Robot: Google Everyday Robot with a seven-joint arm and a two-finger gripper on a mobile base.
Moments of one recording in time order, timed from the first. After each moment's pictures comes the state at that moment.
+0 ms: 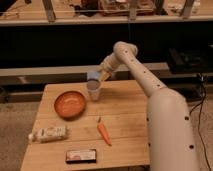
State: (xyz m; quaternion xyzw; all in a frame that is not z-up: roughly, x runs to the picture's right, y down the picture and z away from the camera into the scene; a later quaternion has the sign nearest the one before) arm -0.020 -0.108 0.903 -0.18 -0.28 0.03 0.94
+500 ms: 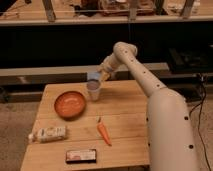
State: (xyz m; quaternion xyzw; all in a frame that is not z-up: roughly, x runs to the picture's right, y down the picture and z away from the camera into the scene) arm -0.020 -0.107 0.904 -0.18 -0.28 0.02 0.94
